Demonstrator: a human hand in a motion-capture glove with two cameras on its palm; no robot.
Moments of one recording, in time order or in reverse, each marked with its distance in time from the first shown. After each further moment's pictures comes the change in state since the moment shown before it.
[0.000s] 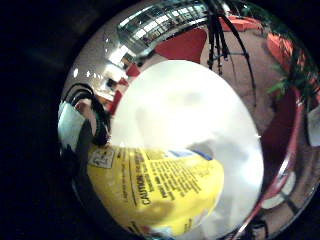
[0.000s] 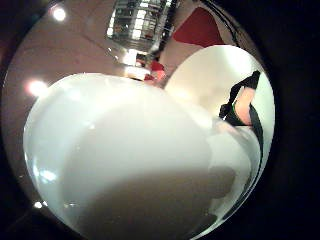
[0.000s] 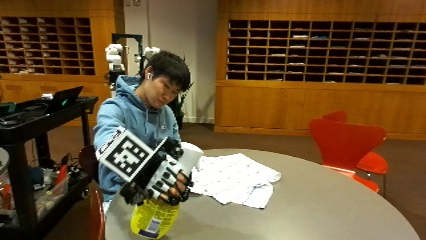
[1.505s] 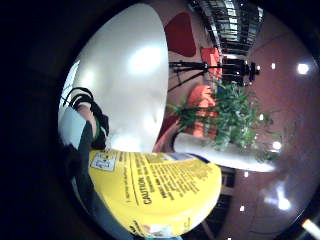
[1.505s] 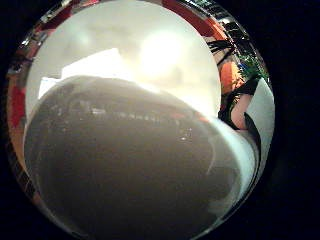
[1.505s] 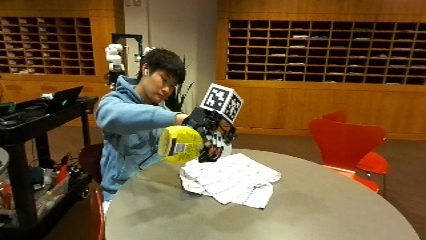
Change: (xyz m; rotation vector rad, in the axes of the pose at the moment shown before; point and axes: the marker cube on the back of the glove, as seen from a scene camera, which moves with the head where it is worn) arm -0.186 0.082 0.084 -0.308 1.337 -0.379
